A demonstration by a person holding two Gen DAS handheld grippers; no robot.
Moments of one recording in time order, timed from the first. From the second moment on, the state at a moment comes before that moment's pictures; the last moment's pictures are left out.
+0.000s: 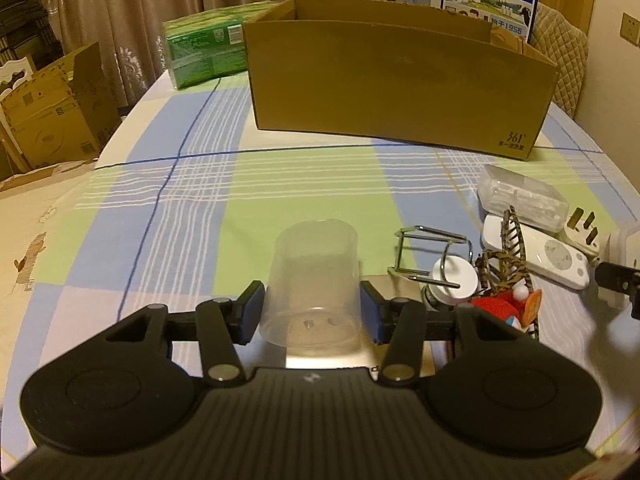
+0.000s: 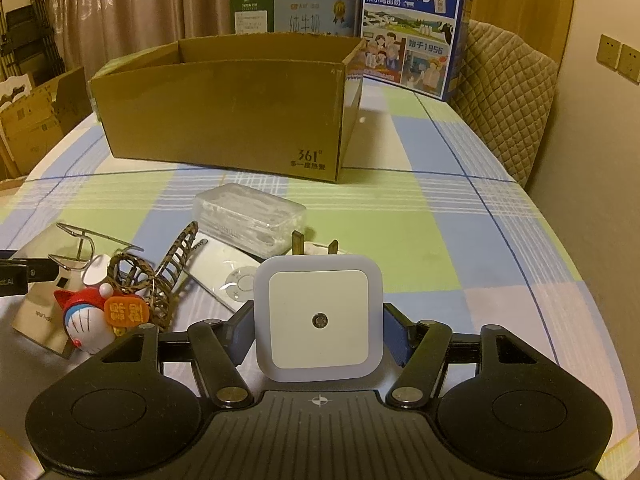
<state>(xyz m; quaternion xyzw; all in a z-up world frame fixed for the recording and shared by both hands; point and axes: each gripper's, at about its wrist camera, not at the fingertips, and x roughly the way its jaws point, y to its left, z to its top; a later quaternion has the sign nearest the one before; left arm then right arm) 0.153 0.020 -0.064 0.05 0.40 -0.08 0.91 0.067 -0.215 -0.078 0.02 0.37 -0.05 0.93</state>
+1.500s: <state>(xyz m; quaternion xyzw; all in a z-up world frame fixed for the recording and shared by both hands) 0.342 -0.051 0.060 0.07 0.31 -0.13 0.94 0.292 -0.243 0.039 0.04 0.32 0.01 0.95</state>
